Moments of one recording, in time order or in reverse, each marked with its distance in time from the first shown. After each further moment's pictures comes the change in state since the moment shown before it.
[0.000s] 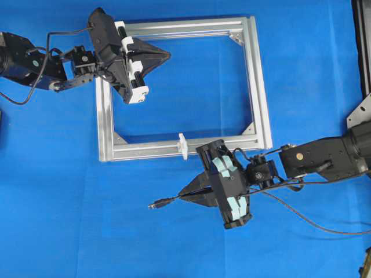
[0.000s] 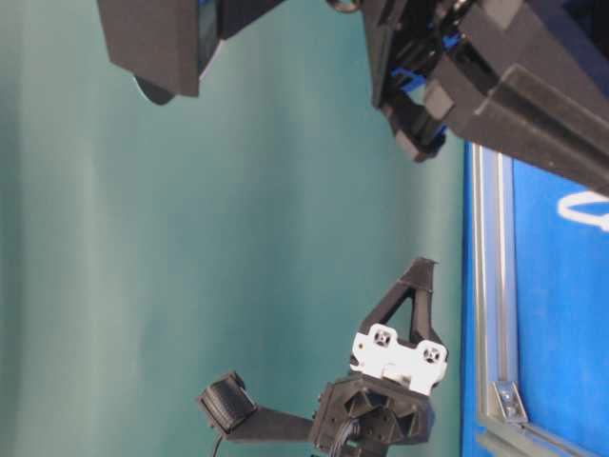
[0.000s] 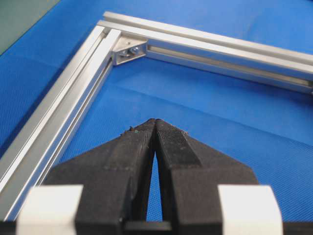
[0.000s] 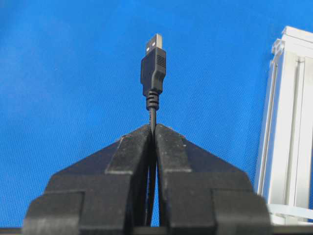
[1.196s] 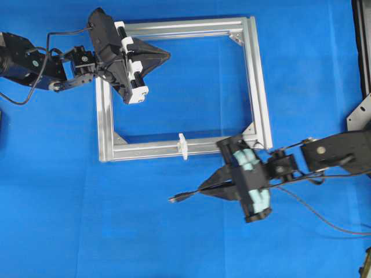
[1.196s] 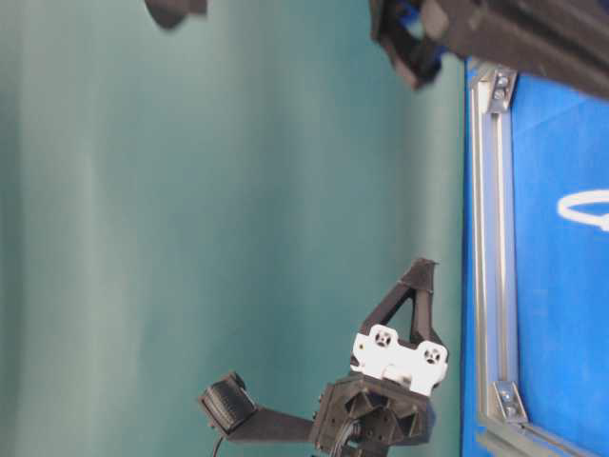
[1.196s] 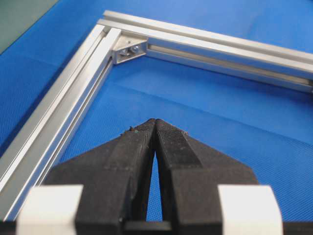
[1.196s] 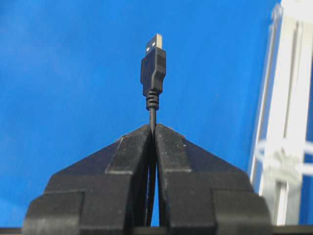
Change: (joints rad) left arm 0.000 -0.002 0.002 0.000 0.000 0.000; right arm -0.002 -0.118 0.146 0.002 0.000 0.003
